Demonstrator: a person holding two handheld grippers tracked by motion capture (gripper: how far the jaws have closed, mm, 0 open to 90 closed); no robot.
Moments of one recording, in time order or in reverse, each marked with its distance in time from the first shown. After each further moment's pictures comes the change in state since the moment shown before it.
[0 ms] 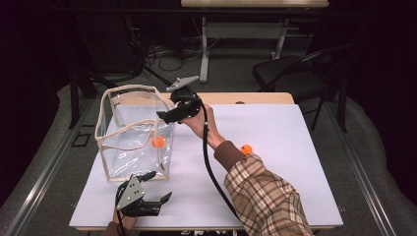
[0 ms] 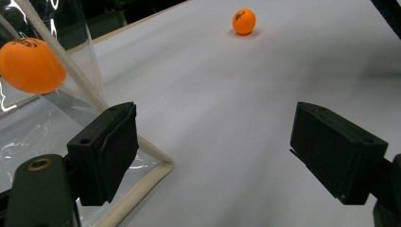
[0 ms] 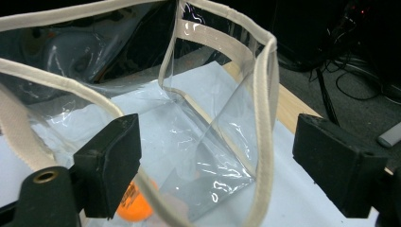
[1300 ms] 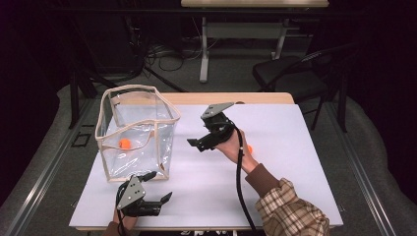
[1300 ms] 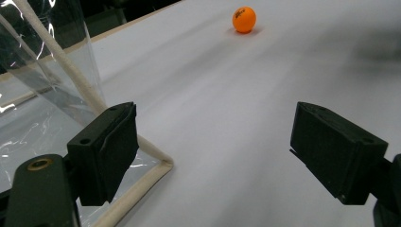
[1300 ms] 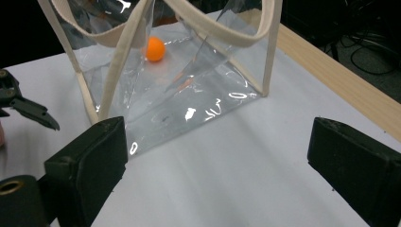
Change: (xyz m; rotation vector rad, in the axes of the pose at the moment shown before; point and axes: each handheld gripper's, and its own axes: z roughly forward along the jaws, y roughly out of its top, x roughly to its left) left arm 0.000 0.000 0.001 0.006 0.000 -0.004; right arm -0.002 -0.085 -0.067 0.074 0.053 -0.010
